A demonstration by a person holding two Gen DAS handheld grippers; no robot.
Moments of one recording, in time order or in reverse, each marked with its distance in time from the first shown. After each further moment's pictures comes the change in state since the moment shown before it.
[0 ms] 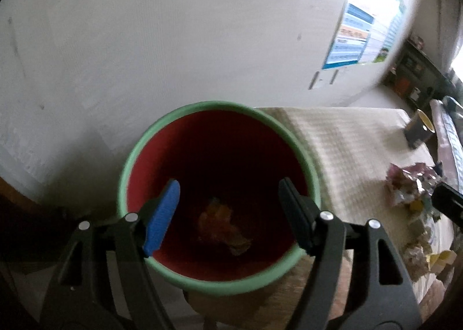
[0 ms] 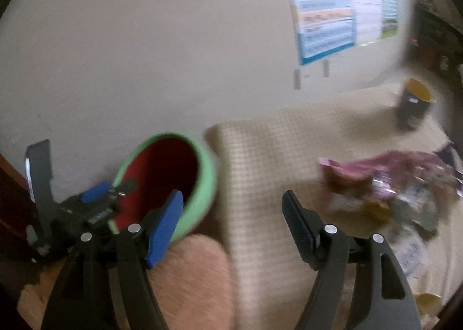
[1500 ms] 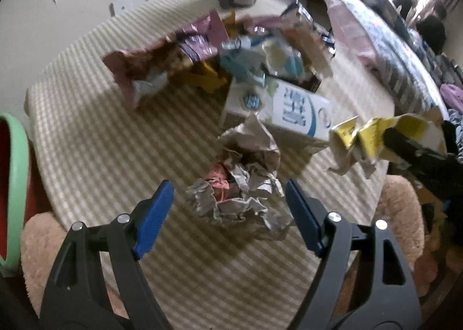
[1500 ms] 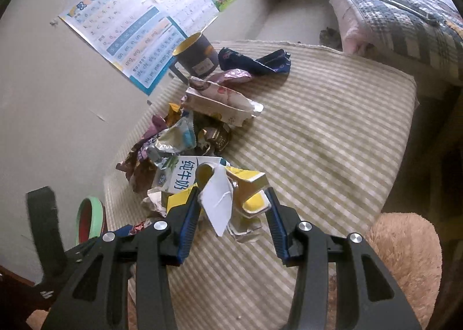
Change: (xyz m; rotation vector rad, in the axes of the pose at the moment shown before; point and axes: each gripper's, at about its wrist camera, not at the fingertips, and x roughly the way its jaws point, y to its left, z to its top) left arm 0.023 -0.286 -0.110 0.523 0.362 -0.387; right arm -0.115 -0.240 -0.151 0.636 -0.133 -0.163
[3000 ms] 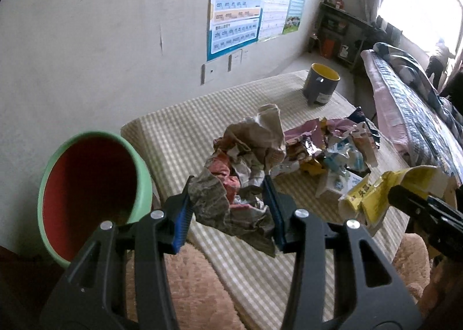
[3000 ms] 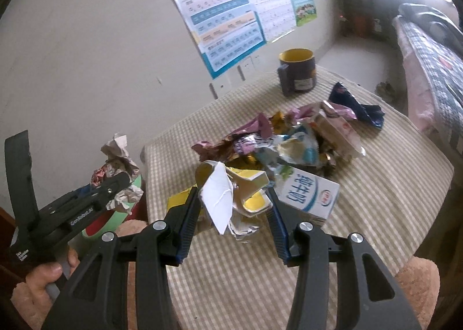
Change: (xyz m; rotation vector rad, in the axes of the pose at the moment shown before) left arm -0.121 0.102 -0.014 -0.187 -0.372 0.203; right arm 0.004 0.144 -0.016 -0.369 -0.002 0.063
